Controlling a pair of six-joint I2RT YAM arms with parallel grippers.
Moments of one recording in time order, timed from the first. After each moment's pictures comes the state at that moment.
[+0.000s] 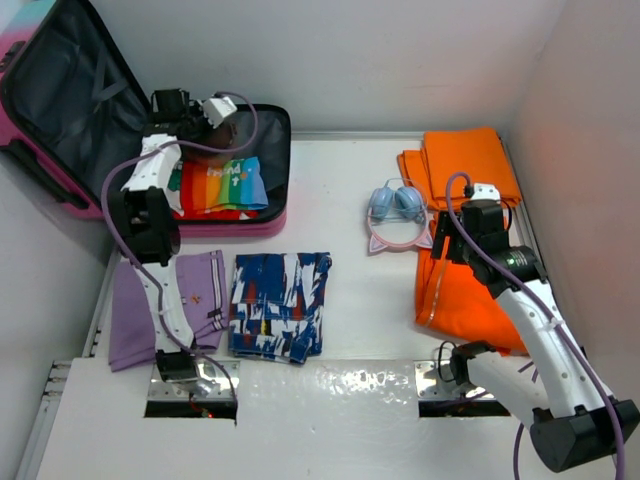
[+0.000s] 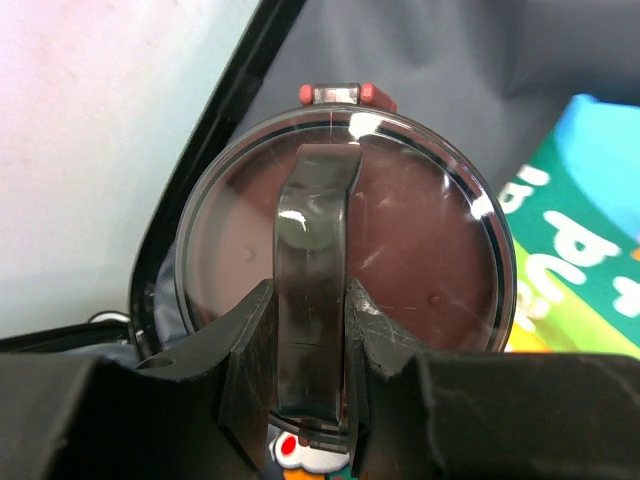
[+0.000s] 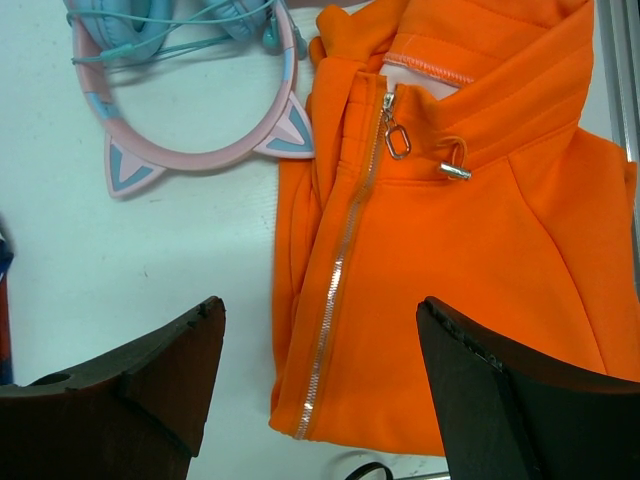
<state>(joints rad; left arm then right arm) 0.12 2.20 2.01 -0.41 0.37 0.97 0.23 0.90 0.88 -0.77 0.29 0.27</state>
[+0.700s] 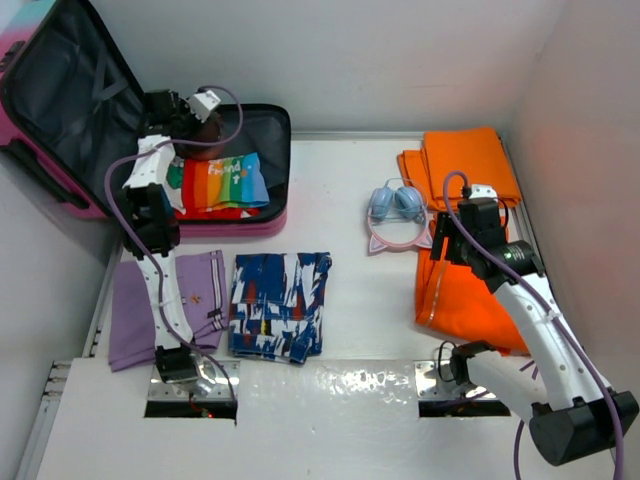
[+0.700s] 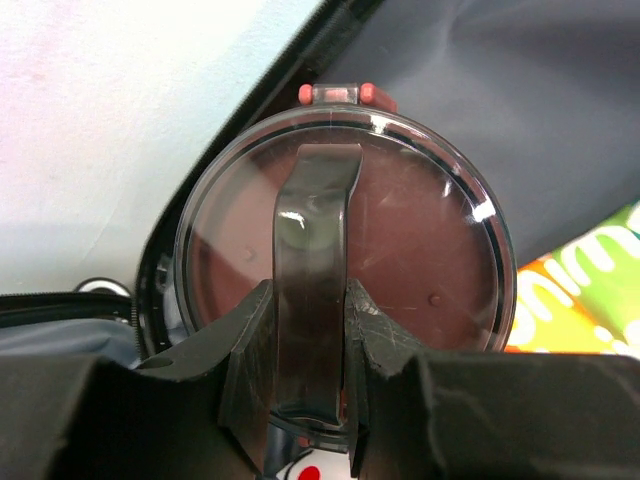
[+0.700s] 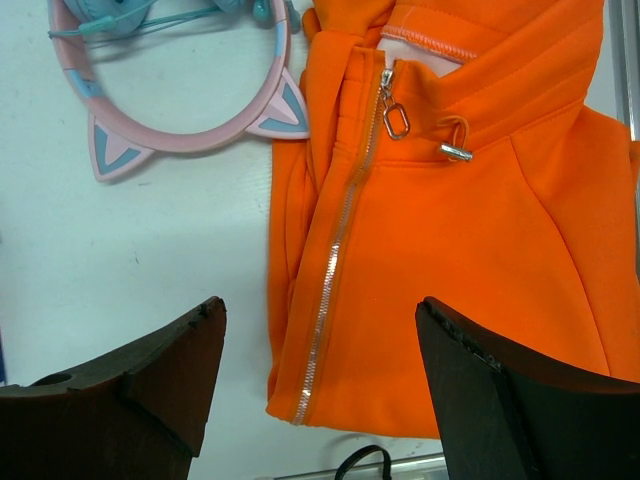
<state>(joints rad) 0.18 2.39 2.19 -0.33 0.34 0.85 0.23 0.93 0.90 -0.81 0.29 0.28</state>
